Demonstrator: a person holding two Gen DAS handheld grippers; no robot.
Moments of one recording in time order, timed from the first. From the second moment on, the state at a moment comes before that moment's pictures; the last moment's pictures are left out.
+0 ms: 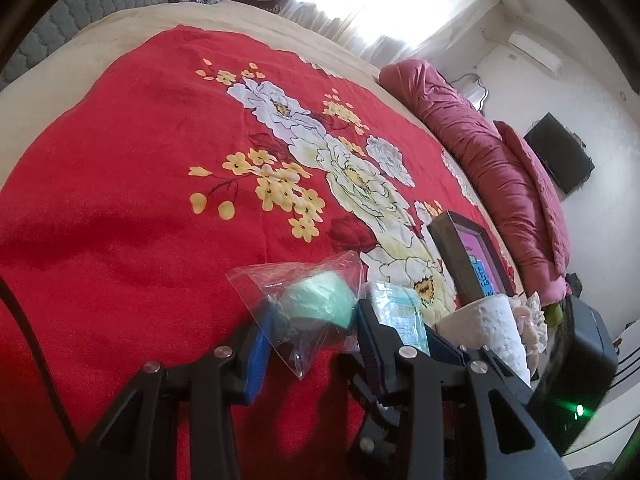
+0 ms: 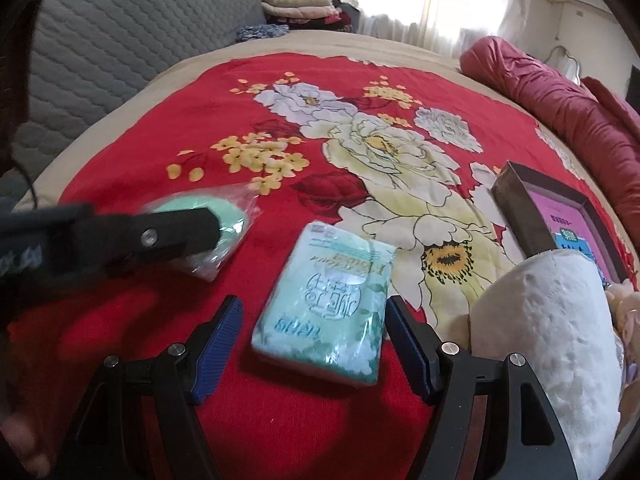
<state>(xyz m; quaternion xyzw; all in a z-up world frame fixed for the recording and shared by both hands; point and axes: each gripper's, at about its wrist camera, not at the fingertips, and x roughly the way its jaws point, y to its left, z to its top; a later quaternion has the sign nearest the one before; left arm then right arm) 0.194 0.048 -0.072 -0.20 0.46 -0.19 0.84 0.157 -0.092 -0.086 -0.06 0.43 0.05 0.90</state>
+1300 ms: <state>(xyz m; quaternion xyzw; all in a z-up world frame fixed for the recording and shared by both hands) 0.102 -0.012 0.029 -0.11 0.39 -0.18 0.89 0.071 -0.143 0.021 -0.08 0.31 0.10 0.94</state>
